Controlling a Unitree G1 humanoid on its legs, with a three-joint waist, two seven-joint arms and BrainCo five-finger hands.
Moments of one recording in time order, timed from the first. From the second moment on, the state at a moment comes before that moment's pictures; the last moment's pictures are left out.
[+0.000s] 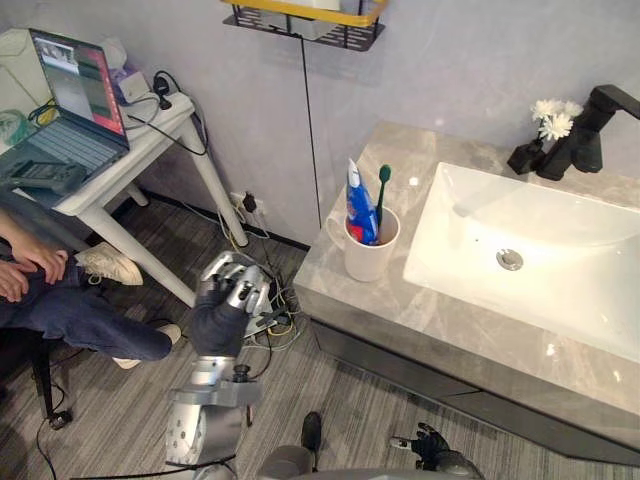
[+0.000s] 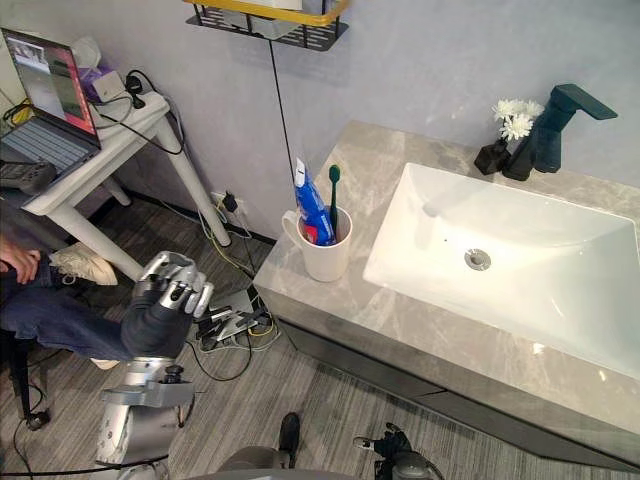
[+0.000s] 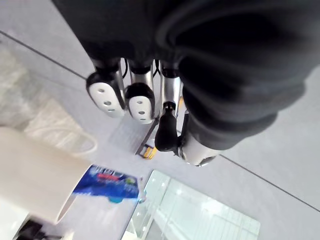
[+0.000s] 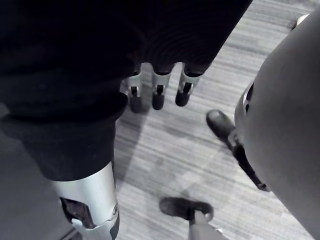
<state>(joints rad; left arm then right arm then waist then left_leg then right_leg) 0.43 0.08 -0.25 -0.64 -0.58 -0.07 -0.11 -0.02 -0.03 -0.06 1.21 -0.07 -0.08 -0.06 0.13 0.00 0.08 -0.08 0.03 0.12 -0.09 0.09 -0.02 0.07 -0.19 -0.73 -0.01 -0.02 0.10</state>
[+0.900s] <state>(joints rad) 0.27 0.08 -0.35 -0.34 -0.30 -0.05 -0.10 0.02 -0.05 0.04 1.15 -0.07 -0.09 -0.02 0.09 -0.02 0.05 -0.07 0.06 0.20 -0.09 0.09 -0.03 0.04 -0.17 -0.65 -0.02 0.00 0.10</state>
